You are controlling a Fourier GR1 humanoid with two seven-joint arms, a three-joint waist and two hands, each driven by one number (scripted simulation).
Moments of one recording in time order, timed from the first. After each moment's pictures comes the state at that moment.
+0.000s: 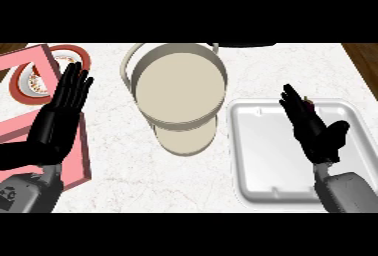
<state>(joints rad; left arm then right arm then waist) -0.21 0.42 -0.20 -1.63 0.35 0.23 -0.12 -0.22 -0.37 0.23 -1.41 -0.27 -0.14 0.01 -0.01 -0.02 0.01</state>
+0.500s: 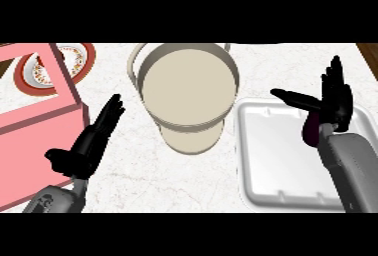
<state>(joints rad) -0.15 0.36 -0.33 -1.48 0.30 0.16 -0.10 -0.47 -0.33 0.01 -1.11 -0.17 -0.53 0.07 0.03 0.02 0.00</state>
